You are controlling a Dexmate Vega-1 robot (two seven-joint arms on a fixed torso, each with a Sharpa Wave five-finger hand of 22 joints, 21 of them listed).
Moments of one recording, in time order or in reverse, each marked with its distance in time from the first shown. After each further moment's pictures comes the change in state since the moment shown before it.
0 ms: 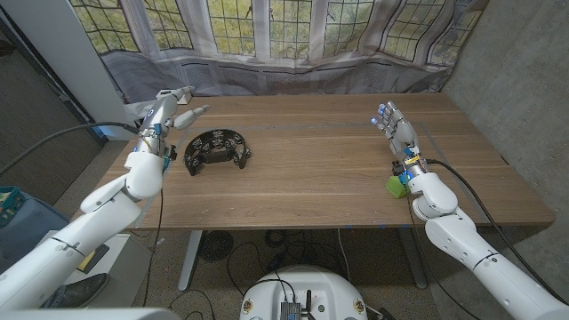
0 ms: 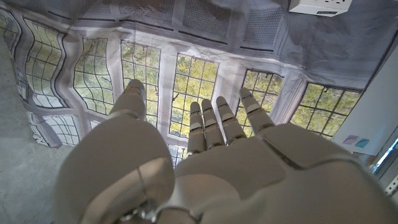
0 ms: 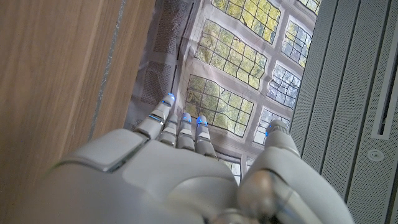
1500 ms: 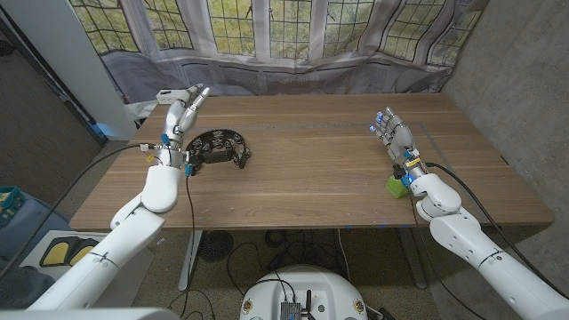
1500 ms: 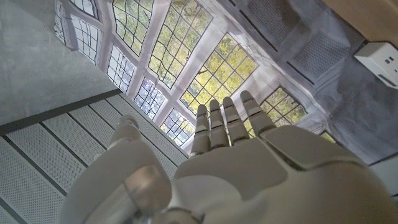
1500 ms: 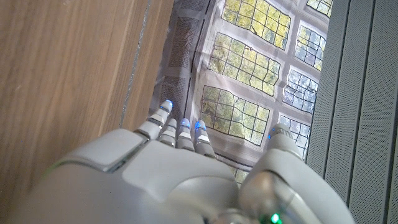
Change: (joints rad) left arm -0.029 -0.215 0.030 0.168 -0.206 -0.474 0.054; left_hand -0.378 0.083 -0.121 0.061 -0.003 -0.030 0.063 0.020 0.000 -0.035 0.082 0.046 -0.005 -0.015 0.062 0.044 0.005 -0.006 0.003 0.043 -0.002; right arm 0.005 -0.032 -0.005 0.013 0.091 -0.077 0.073; right_hand -0.031 -0.021 -0.012 0.012 0.000 -0.068 0.007 -0.015 0.000 -0.085 0.015 -0.022 0.000 -0.078 0.018 -0.015 0.000 -0.080 0.013 -0.008 0.000
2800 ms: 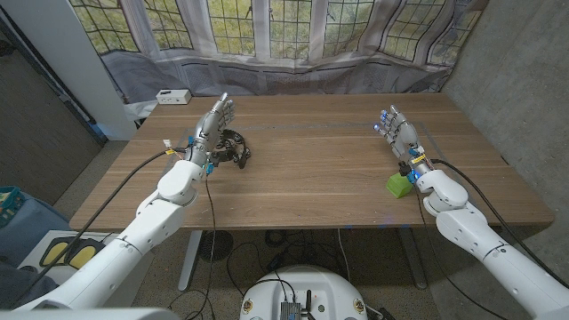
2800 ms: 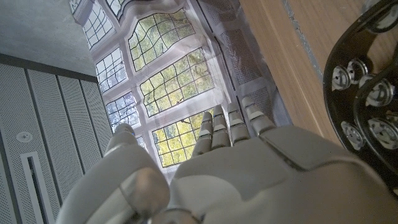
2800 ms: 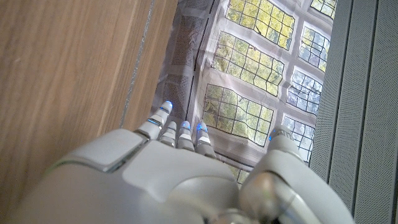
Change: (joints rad) left arm -0.118 -0.025 0.155 0.059 -0.531 0.064 -0.323; left_hand -0.066 -0.026 -0.040 0.040 0.009 -0.119 0.030 -0.005 -0.005 -0.095 0.059 -0.007 0.000 -0.090 0.047 0.003 0.000 -0.077 -0.005 0.000 0.000; right arm 0.042 -0.018 0.009 0.072 0.031 0.000 0.076; right_hand -0.013 -0.005 -0.004 0.004 0.000 -0.023 -0.034 0.000 0.000 -0.031 -0.031 0.000 0.000 -0.029 -0.018 0.000 0.005 -0.026 -0.015 0.000 0.000
